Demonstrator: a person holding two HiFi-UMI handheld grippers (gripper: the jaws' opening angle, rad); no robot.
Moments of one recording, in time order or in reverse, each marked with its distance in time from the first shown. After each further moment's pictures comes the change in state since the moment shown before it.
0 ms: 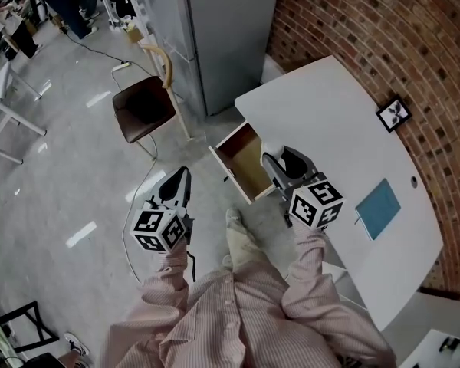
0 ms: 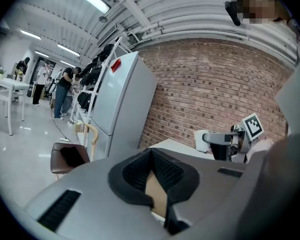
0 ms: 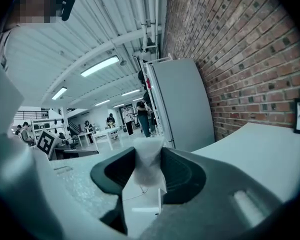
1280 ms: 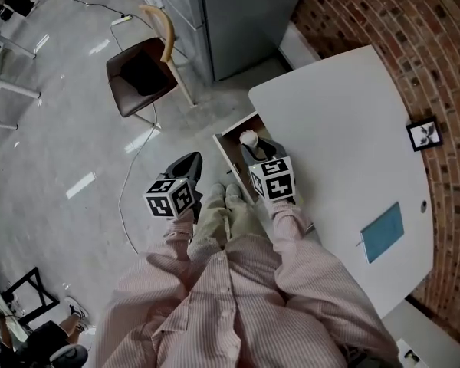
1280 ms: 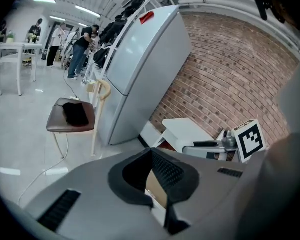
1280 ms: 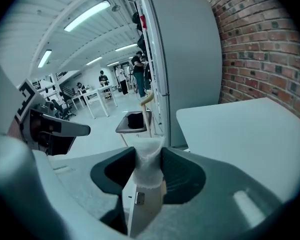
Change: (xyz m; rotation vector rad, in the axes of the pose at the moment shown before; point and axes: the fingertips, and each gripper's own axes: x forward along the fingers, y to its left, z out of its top) left arm 0.141 0.094 -0.098 -0.261 0.325 0.090; right arm 0.186 -0.083 -0.144 -0.089 0.500 -0.082
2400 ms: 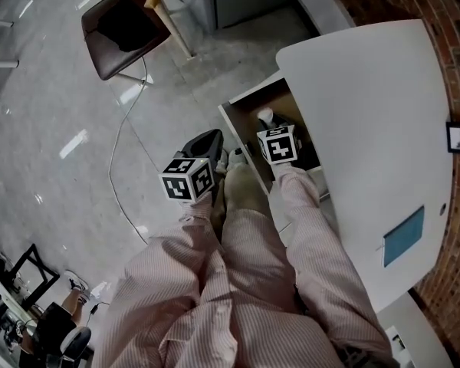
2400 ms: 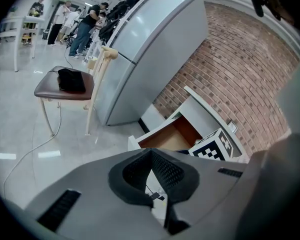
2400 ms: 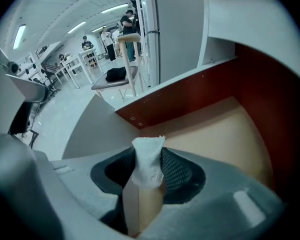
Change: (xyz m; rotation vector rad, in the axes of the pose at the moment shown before) left arm 0.105 0.050 -0.101 -0.108 0.141 -0.039; right arm 0.153 -0.069 -0.169 0.001 0.374 -0.112
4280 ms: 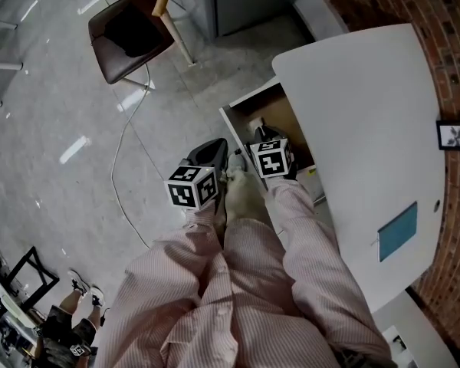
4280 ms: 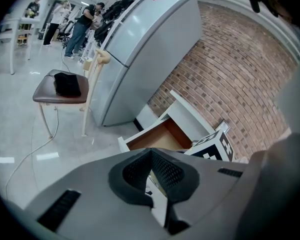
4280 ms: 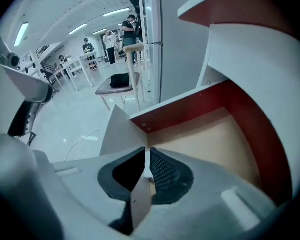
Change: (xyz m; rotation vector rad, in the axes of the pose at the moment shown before) left arm -0.028 -0.033 0.003 0.025 0.020 -0.034; right arm -0.041 0.030 0.014 -0.010 -0.079 -0.022
